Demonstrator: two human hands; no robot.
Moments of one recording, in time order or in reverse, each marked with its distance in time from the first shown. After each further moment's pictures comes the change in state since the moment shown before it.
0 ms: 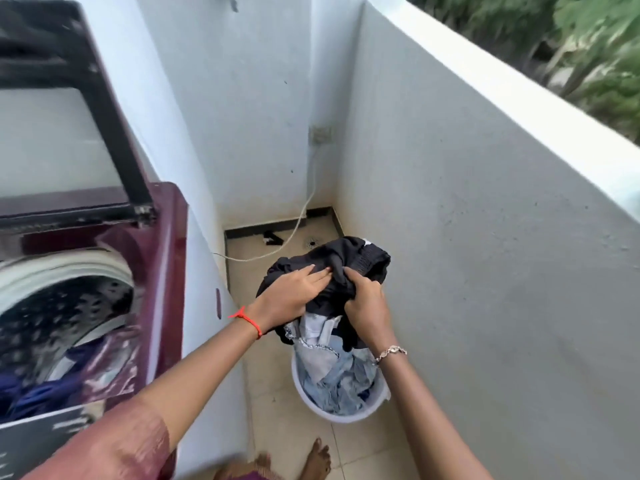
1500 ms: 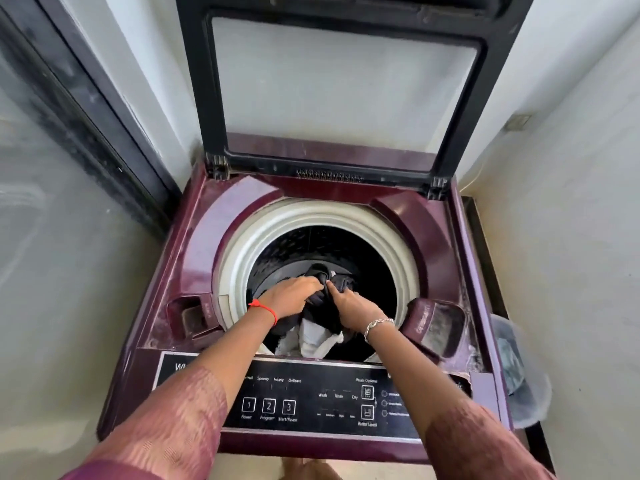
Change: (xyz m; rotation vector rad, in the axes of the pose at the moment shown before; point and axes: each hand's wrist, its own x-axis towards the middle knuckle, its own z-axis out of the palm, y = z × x) left_hand -0.428 -0.296 0.048 -0.436 -0.184 -0.499; right_hand -0.073 -0.315 0.395 -0.742 -0.770 -0.444
